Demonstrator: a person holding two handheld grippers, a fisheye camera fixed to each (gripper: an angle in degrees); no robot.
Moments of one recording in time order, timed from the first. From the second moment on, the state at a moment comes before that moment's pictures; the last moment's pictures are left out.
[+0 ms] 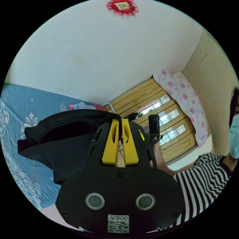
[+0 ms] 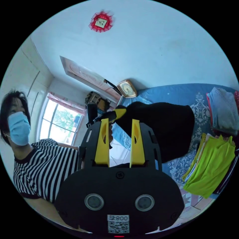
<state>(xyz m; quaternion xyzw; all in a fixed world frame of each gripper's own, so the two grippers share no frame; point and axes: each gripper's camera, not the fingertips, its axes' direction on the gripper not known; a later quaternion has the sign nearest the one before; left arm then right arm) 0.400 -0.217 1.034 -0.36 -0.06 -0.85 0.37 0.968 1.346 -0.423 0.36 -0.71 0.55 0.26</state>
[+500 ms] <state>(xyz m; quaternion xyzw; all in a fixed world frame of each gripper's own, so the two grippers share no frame) 0.477 -0.225 1.068 -0.44 0.07 -0.82 0.36 1.038 1.104 -0.445 0.10 -0.71 0.17 0.68</state>
